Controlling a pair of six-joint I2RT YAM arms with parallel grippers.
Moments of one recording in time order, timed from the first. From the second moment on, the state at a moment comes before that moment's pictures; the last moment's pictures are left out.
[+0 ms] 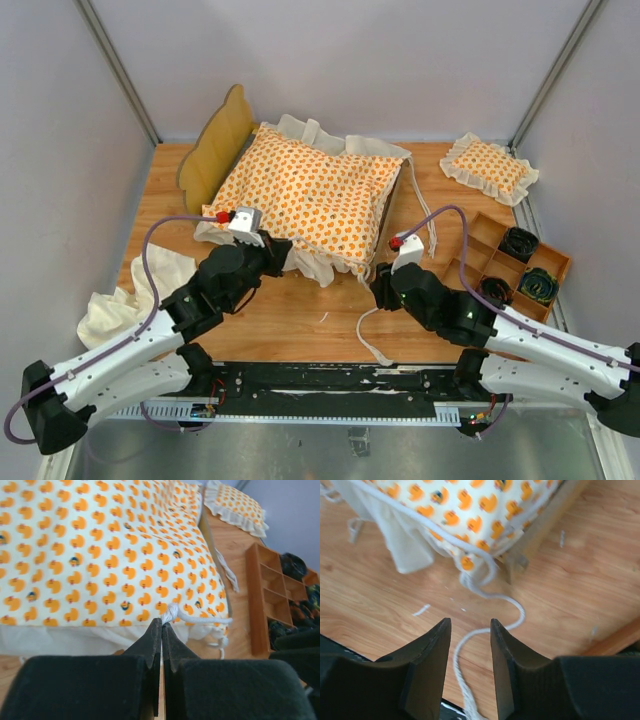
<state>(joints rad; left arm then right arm) -0.85 0.81 0.60 0.05 -0.33 -0.43 1.09 0.83 0.72 -0.44 0.48 0.53</state>
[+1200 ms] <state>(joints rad) -0.85 0.40 0.62 -0.37 -0.58 -0.58 0.99 1.28 0.50 -0.15 0.38 0.76</state>
